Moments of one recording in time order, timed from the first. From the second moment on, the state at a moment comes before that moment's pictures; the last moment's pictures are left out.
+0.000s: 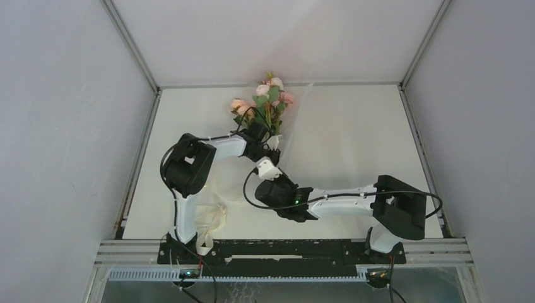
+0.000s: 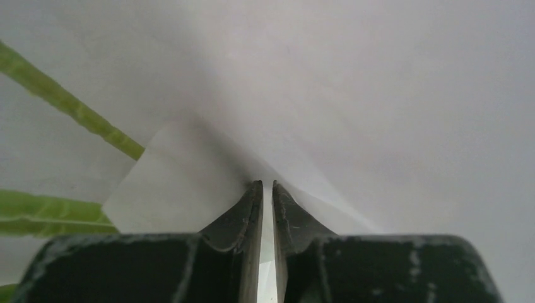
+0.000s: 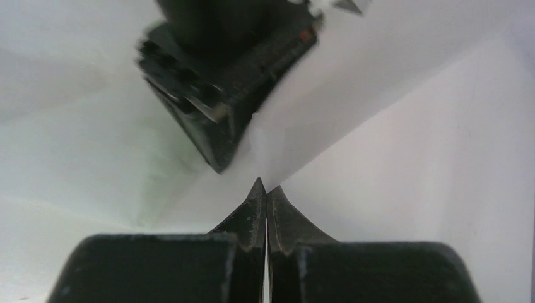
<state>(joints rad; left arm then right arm) -0.57 2.04 1.26 -0.42 0.71 -0.23 1.24 1.59 0.87 -0.13 0.91 0.18</state>
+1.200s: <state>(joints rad) 0.02 1.59 0.99 -0.05 0.93 -0.60 1.30 1.89 1.02 0.02 0.79 0.00</state>
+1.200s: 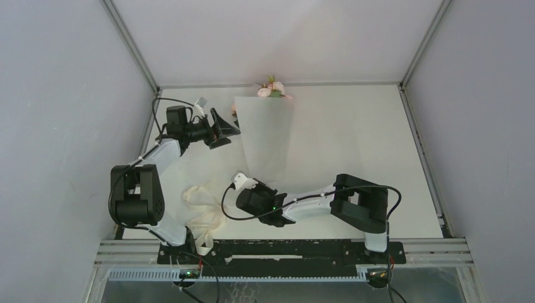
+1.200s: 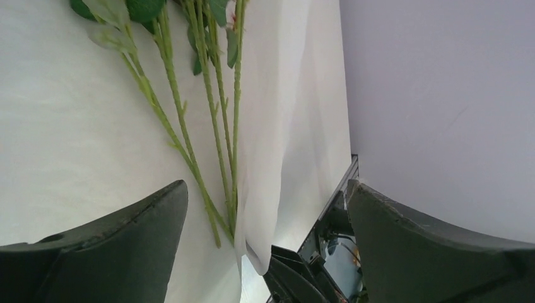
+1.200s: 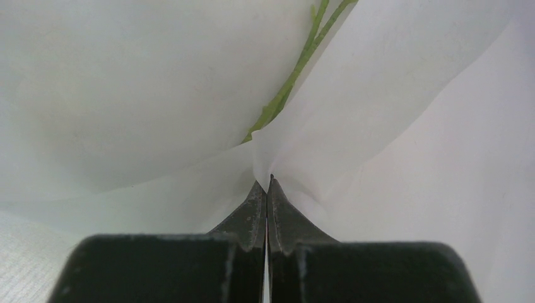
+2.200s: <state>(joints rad) -0.11 1.88 1.06 -0.33 0.71 -0.32 1.31 1.60 1.10 -0.33 0.35 -0.02</state>
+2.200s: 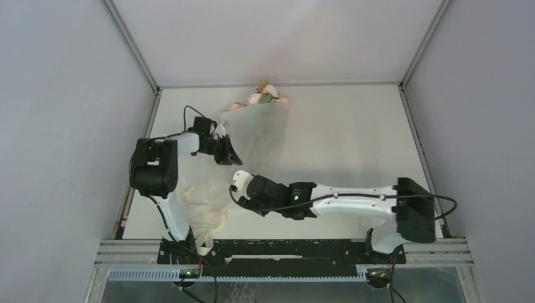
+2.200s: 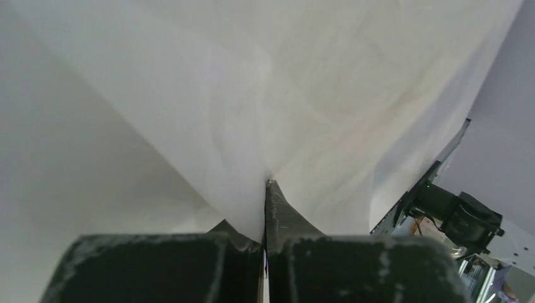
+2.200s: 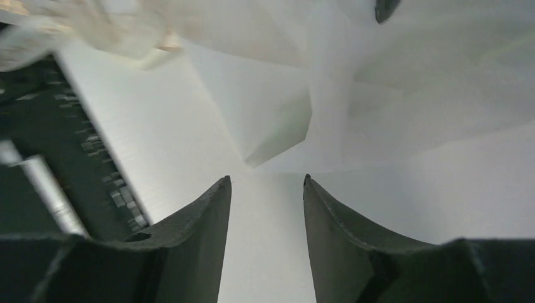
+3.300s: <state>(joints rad) -0.09 1.90 1.06 -0.38 0.69 -0.23 1.06 1.62 0.78 -0.03 -0.12 0.45</state>
